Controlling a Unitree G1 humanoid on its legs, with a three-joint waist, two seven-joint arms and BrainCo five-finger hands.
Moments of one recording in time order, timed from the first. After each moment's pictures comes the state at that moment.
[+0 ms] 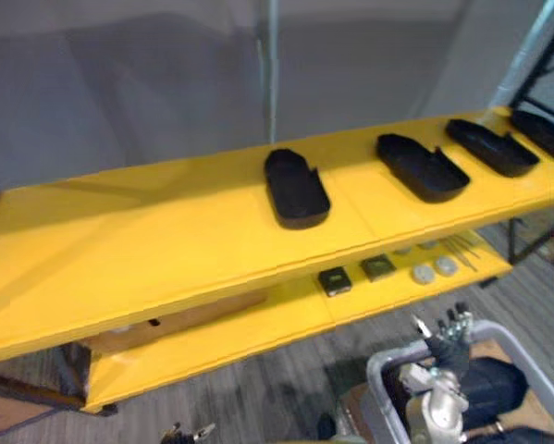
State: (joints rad) left arm 0.16 0.15 -0.02 1.06 -0.12 0.04 0.10; right arm 0.30 -0.05 -0.11 0.21 0.26 -0.45 -0.41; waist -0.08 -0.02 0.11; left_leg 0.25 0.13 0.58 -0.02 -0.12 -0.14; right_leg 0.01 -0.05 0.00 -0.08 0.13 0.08
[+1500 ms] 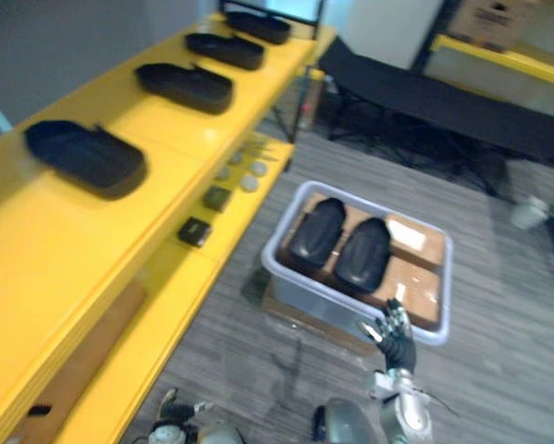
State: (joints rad) left arm 0.09 0.20 -0.08 1.07 -0.07 0.03 0.25; right arm 0.25 -0.10 0.17 0.30 0.39 -0.46 -0.24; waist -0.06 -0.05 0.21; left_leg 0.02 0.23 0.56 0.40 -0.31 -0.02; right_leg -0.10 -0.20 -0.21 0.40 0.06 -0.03
